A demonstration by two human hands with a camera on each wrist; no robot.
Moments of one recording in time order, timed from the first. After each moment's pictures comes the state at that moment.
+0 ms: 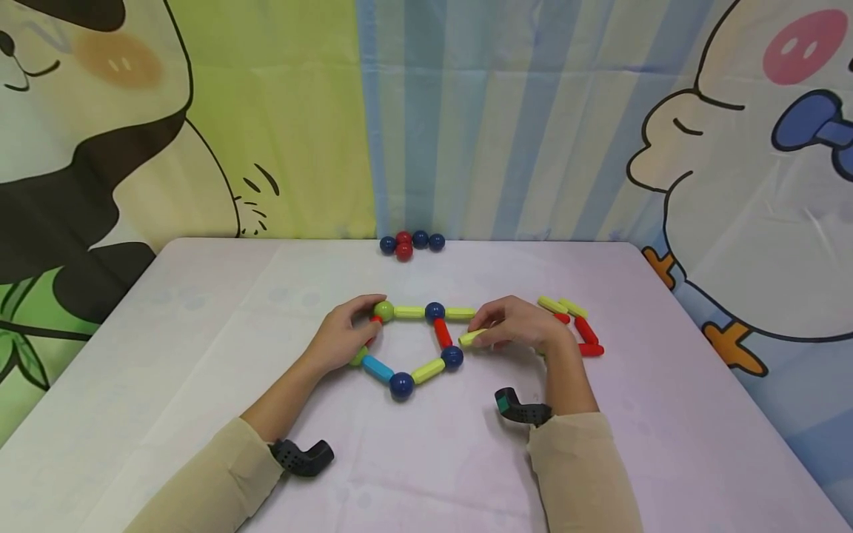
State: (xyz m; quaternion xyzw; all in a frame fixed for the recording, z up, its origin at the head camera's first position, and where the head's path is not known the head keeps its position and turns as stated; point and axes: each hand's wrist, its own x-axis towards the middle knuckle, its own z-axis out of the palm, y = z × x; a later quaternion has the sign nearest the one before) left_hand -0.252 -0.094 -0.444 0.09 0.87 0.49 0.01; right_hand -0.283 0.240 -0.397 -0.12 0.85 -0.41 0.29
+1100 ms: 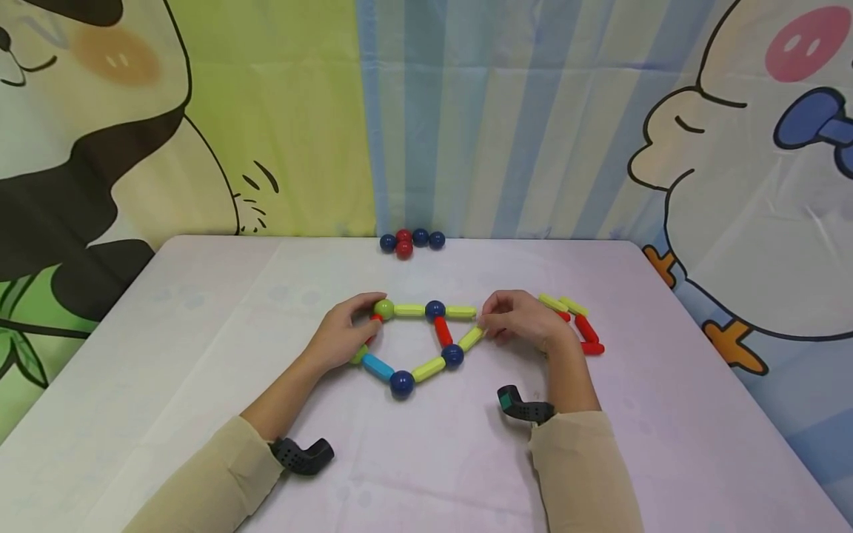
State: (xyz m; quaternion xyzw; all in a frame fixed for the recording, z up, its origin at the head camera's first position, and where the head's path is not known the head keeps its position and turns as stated) left_hand -0.252 -0.094 -0.443 0.09 0.87 0.49 0.01; right_hand -0.285 0.243 -0.402 -0.06 0.85 -0.47 0.24
